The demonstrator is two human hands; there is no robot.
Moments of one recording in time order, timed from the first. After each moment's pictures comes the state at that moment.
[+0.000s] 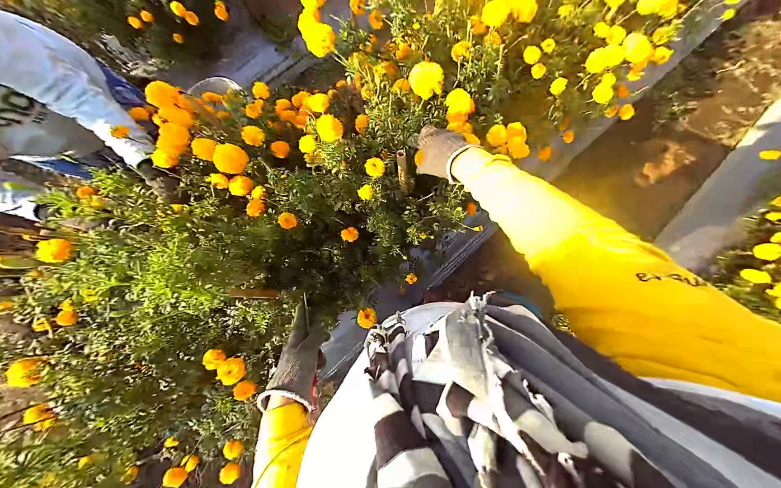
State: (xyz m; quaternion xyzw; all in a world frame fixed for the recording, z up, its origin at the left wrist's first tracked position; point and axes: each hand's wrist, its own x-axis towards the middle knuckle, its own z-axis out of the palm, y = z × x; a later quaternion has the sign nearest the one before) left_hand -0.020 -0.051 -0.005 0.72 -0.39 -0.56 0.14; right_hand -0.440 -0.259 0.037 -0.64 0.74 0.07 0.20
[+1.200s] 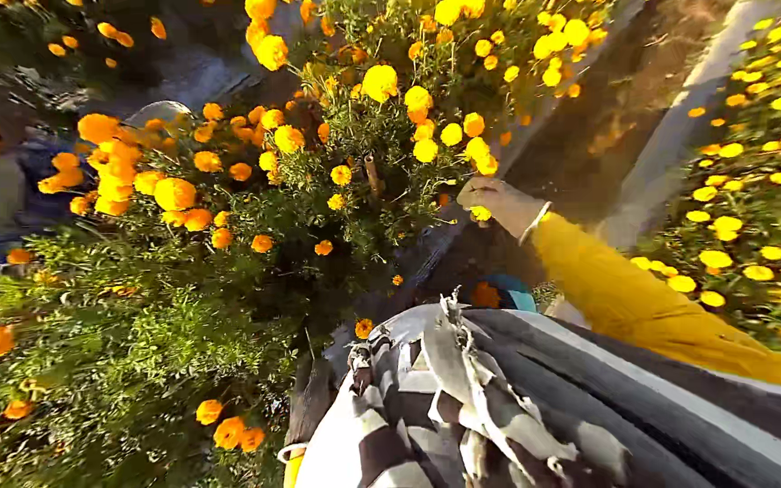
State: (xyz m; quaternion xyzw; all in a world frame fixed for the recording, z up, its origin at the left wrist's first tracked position) left_hand -0.028 -0.028 0.027 0.72 -0.40 -0.56 0.12; right_hand -0.484 -0.068 0.044 -0.38 0.73 -0.30 0.49
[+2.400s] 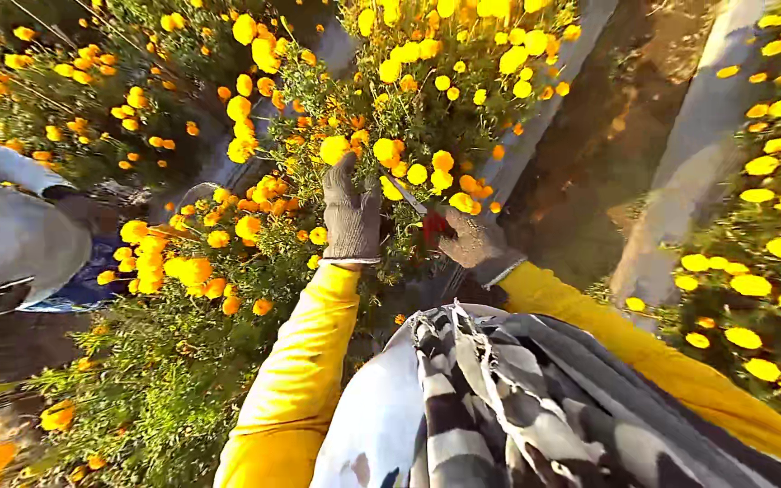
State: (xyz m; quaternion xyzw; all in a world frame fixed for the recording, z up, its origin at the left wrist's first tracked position) left_hand -0.323 -0.218 0.126 0.43 -0.79 -0.35 0.26; right_hand -0.478 -0.059 0.049 -0.49 0.79 -0.28 0.22
